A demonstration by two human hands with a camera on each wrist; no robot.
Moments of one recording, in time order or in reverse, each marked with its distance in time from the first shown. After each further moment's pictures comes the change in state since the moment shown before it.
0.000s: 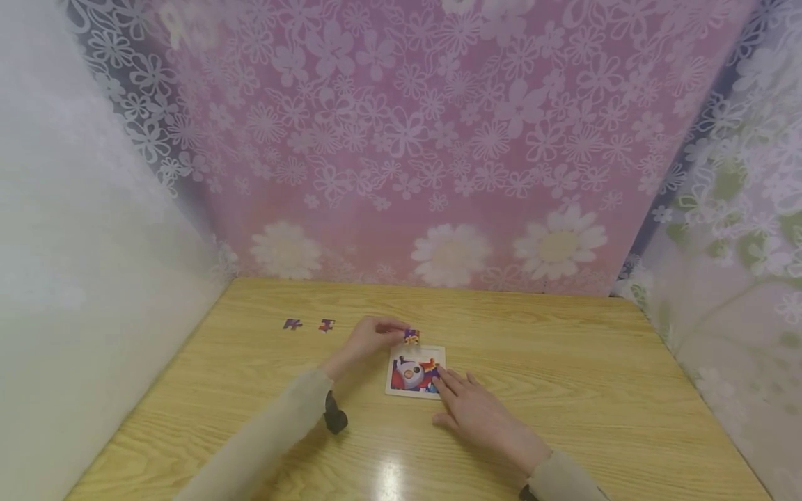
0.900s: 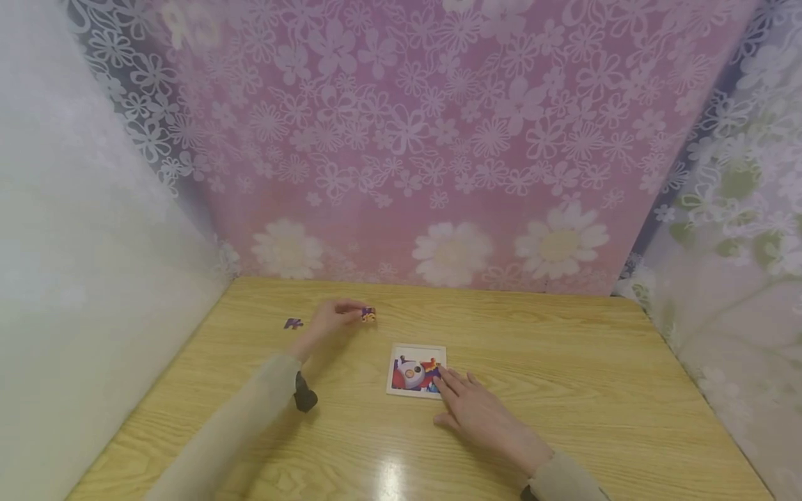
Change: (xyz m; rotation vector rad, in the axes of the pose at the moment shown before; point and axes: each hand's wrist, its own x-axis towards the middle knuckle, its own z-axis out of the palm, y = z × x) left_hand -0.001 -0.025 -0.075 0.015 0.192 -0.117; right_hand -0.006 -0.012 0.004 -0.016 0.022 -0.001
